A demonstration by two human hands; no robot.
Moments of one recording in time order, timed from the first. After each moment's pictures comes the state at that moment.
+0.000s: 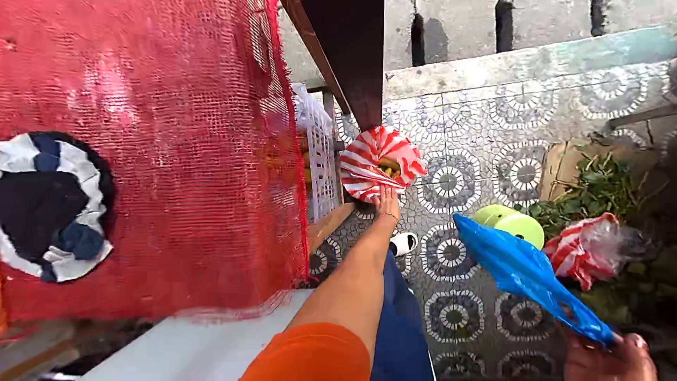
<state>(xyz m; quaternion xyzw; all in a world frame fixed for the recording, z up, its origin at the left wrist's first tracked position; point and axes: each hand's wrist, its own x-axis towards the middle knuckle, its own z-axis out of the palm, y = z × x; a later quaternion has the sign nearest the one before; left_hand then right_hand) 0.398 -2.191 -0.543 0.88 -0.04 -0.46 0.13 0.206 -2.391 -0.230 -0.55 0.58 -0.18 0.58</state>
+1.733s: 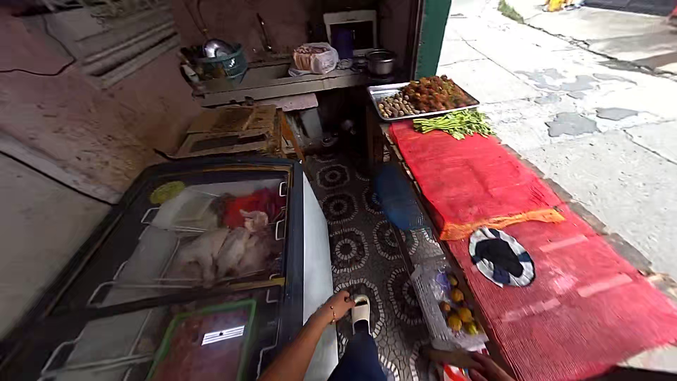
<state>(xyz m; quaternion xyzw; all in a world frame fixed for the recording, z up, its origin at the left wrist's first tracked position) 0.062 -1.797 -0.220 0.66 0.54 -0.16 0.49 0.347 -2.090 -0.094 -0.74 -0.34 0.47 0.34</state>
